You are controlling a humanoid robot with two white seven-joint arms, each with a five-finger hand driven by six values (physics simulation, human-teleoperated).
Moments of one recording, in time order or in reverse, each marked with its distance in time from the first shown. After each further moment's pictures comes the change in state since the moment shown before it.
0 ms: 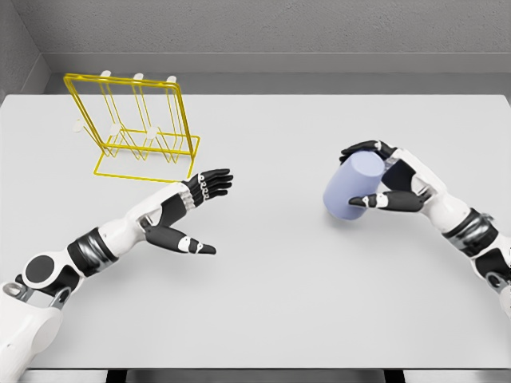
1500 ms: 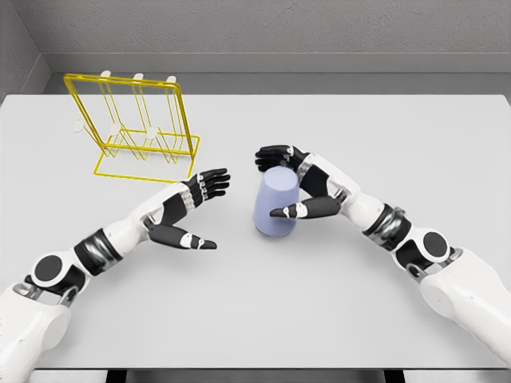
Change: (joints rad) left arm -0.015 -0.045 0.003 0.099 -0.003 0.002 0.000; right arm -0.080 0.245 0.069 0.008 0.126 0.109 -0.013
